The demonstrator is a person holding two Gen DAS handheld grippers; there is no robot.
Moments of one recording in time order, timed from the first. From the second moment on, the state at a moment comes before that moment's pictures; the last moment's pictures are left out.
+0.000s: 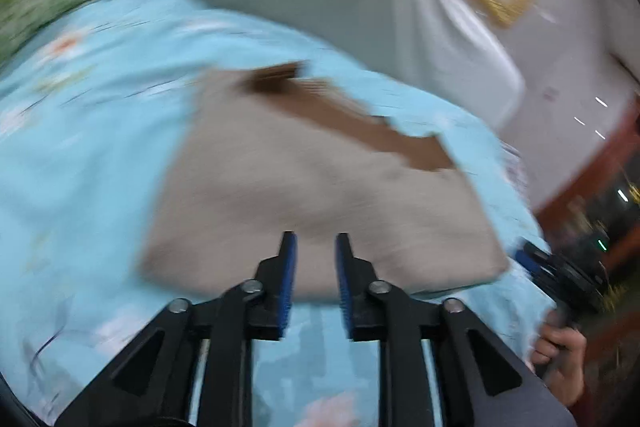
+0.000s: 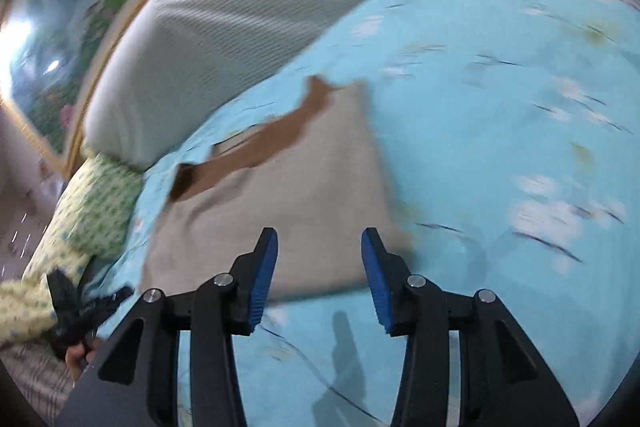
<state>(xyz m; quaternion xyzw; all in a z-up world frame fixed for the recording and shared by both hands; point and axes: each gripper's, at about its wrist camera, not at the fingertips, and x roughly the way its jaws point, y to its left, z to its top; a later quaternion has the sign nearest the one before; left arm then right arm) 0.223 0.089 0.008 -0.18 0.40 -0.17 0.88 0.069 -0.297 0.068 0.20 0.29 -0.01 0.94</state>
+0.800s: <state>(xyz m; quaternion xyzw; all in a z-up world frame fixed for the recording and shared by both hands) 0.443 0.176 -0.047 -0.28 0.42 -0.11 0.86 0.279 -0.346 0.052 0.23 0.33 0.00 0.92</state>
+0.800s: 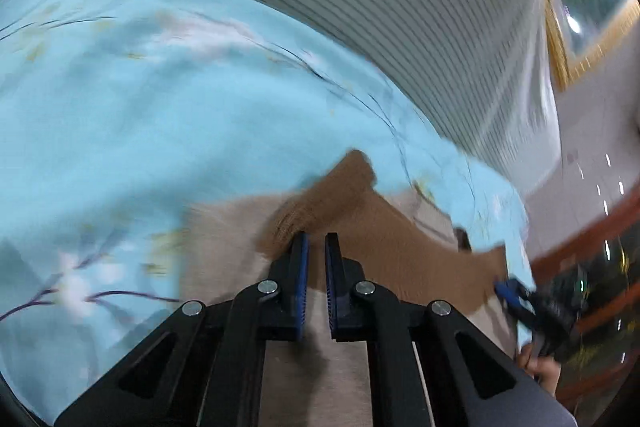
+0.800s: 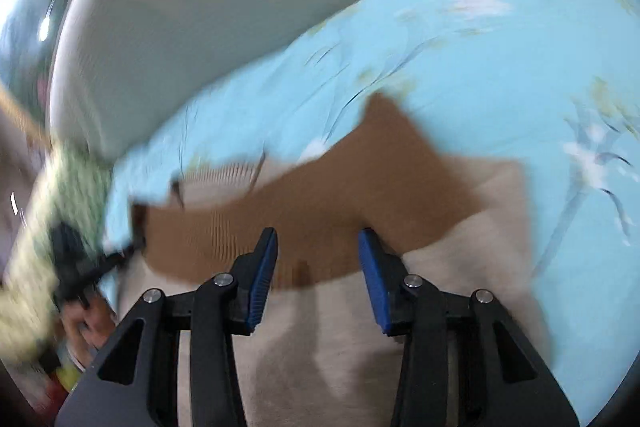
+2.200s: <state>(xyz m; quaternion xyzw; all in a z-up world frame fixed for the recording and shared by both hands) 0.272 0.137 -0.034 -0.33 0.36 0.01 0.87 0.110 -0.293 0.052 0.22 0.32 0.03 0.92</state>
